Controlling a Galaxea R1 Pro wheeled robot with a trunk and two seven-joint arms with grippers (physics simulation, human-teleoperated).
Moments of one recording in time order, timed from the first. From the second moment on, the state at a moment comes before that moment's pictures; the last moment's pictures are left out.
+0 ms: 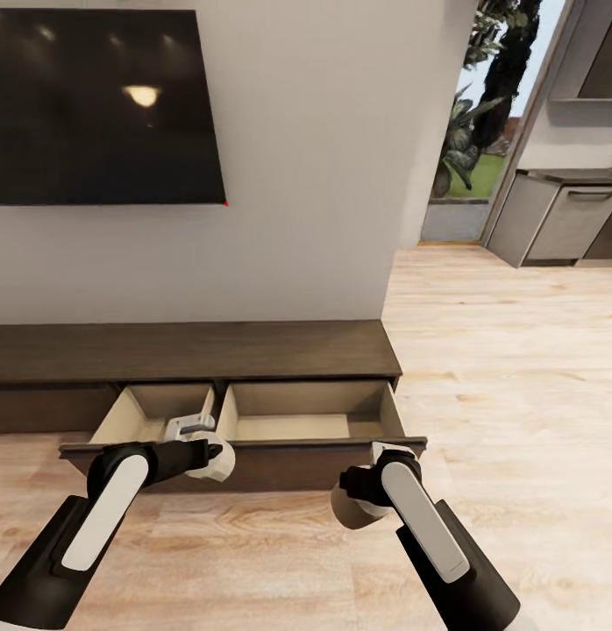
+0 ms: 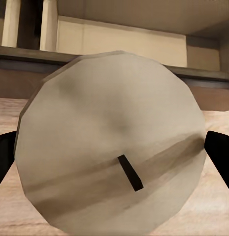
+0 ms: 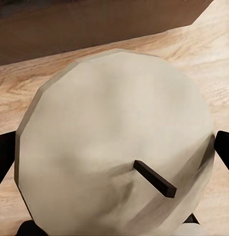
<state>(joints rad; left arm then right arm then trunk) -0.44 0.22 -0.20 -1.55 0.85 0.98 0.46 -0.46 0.03 0.45 -1.53 -1.22 0.92 -1.27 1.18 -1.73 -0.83</state>
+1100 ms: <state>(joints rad) -0.44 0.21 -0.21 -1.55 0.85 0.98 0.46 -0.46 0.03 0.45 -1.52 -1.22 0.91 -1.27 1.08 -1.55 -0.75</state>
